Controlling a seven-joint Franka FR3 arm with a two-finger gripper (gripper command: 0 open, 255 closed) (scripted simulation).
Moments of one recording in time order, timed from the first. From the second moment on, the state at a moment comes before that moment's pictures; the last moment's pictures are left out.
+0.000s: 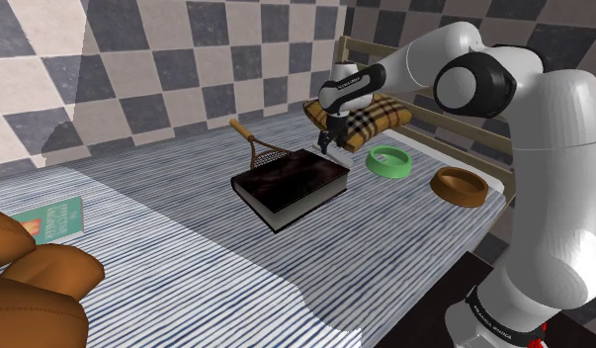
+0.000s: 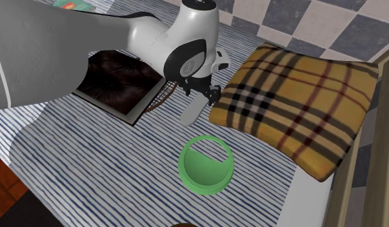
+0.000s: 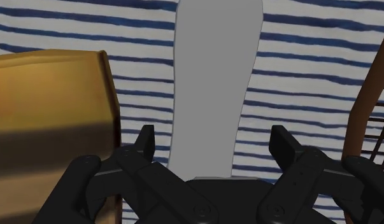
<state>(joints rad) -0.10 0.56 -0.10 -1.59 0.05 2.17 -0.27</state>
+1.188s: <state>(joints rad) -0.10 0.54 -0.10 -1.58 0.05 2.14 -0.27</state>
